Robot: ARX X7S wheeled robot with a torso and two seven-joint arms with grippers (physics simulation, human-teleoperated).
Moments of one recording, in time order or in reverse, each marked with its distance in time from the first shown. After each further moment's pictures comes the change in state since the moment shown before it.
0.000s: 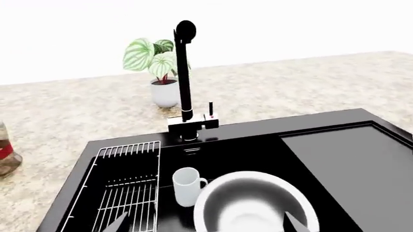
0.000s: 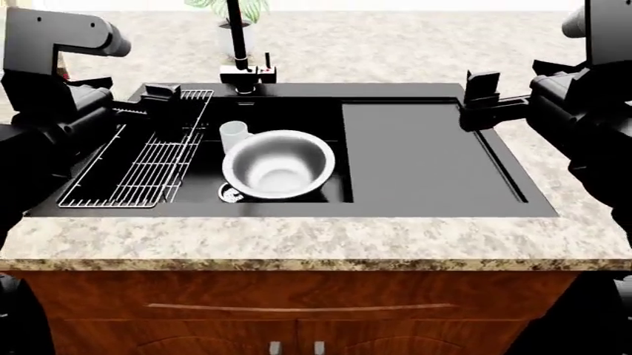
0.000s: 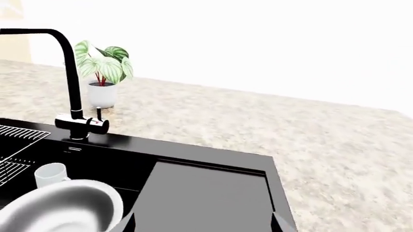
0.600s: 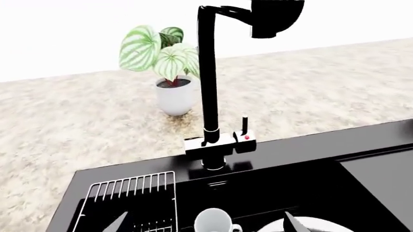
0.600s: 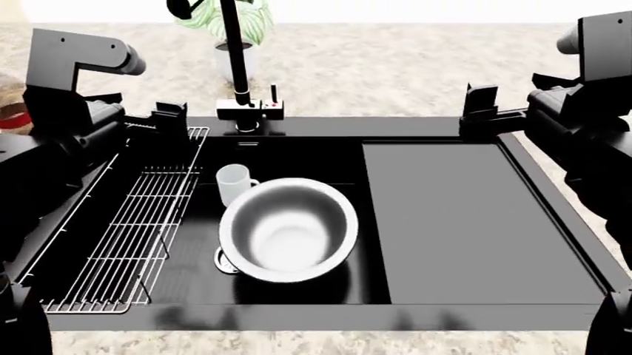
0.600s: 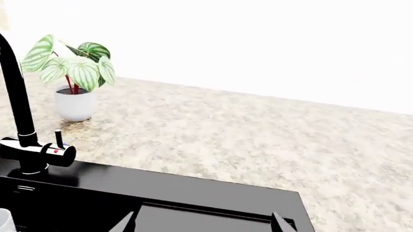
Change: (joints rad) left arm 0.035 -0.011 0.044 -0.043 0.005 0.042 0.001; right arm -0.052 0.008 0.005 -0.012 0.002 -0.020 0.015
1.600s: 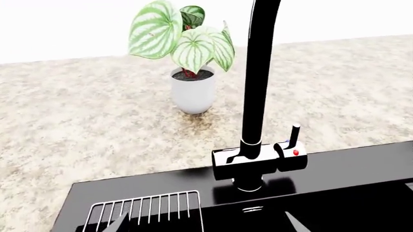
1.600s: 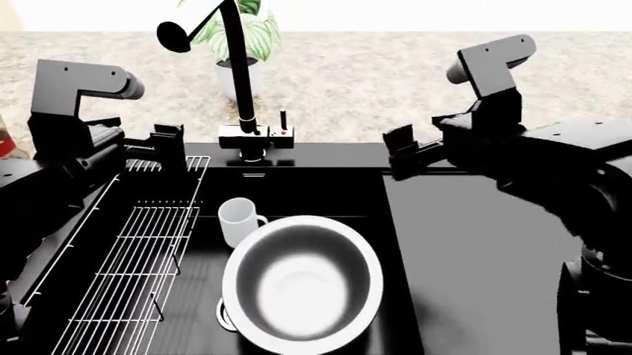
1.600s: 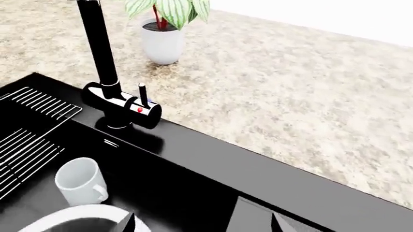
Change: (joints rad) left arm 0.085 -0.012 -0.035 0.003 -0.019 0.014 -0.021; right arm 0.122 -0.074 -0.206 0.193 0.114 0.134 -0.136
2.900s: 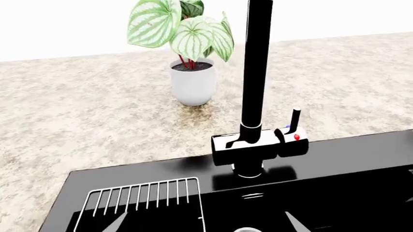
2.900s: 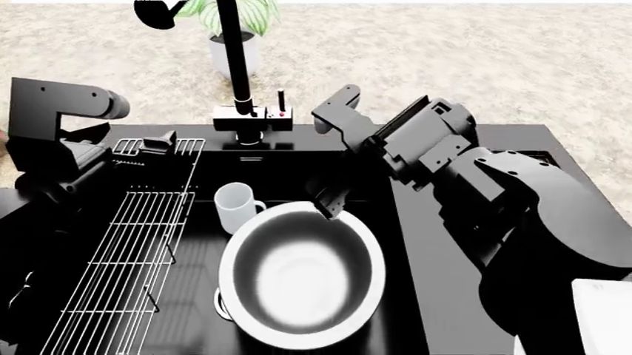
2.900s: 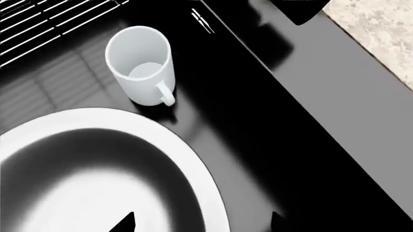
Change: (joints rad) left arm 0.139 -0.021 -0.095 0.185 -0.060 0.021 -0.028; right arm 0.423 -0.387 -1.275 1.234 0.346 -0.747 -0.471
